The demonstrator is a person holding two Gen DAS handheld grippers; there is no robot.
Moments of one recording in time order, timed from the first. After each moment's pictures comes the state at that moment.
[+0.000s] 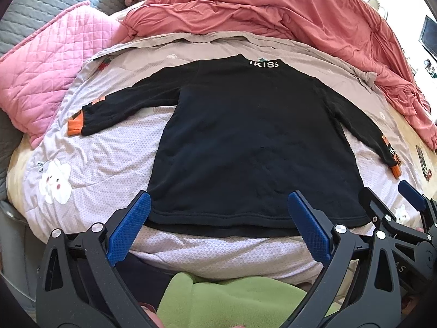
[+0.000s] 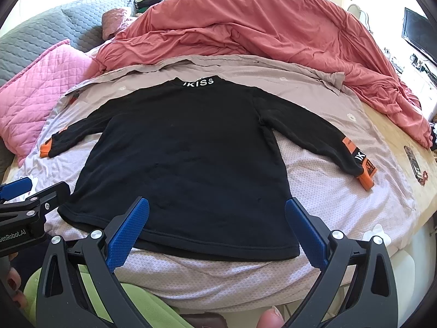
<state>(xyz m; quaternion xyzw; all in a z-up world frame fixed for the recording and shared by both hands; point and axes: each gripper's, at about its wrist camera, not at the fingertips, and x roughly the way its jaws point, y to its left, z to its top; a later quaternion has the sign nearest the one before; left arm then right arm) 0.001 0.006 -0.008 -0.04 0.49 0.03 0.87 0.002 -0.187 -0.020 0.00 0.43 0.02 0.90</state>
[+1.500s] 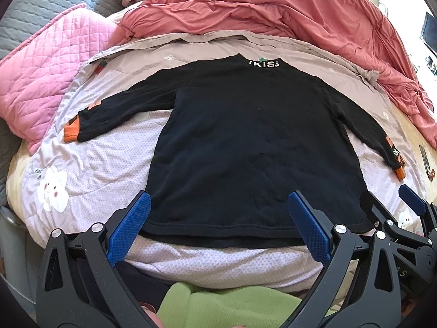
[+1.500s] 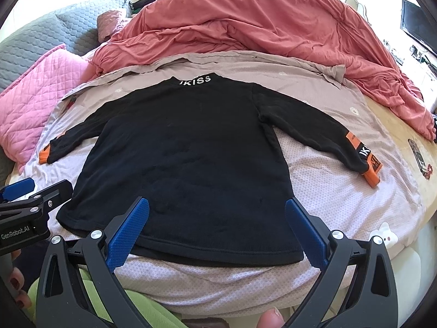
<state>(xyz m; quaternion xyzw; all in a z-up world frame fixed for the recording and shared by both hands) 0.021 -0.001 -0.011 -0.03 0.49 0.03 0.87 0.015 -0.194 -0.028 0.02 0.44 0.02 0.90</state>
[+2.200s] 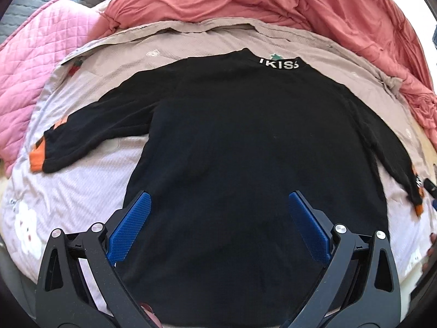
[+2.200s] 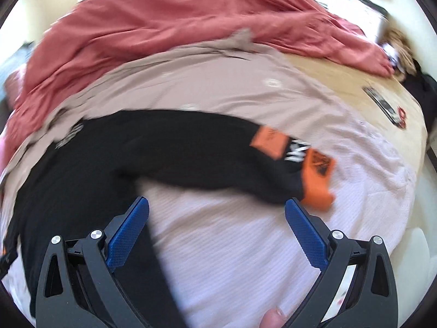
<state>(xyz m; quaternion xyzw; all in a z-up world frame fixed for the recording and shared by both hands) 0.147 0.005 -0.067 -0.03 0.52 0.04 0.85 0.115 -0.407 -0.081 0.15 0.45 -0.18 0.86</state>
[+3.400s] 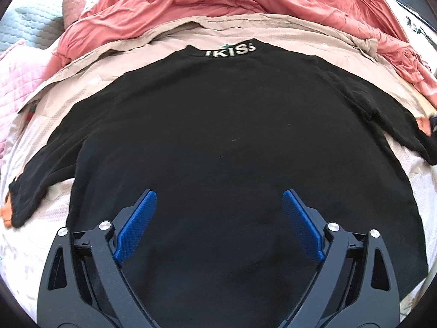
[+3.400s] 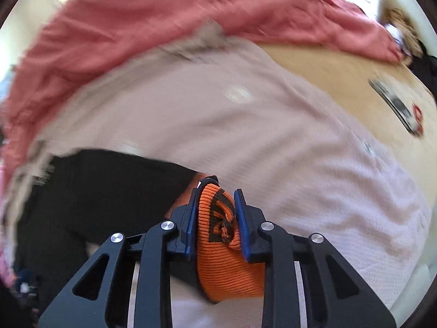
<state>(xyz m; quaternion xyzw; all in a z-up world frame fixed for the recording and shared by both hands) 0.177 -0.040 -0.127 0.04 0.47 -0.05 0.88 0.160 -0.506 -0.085 0.20 0.44 -0.13 0.87</state>
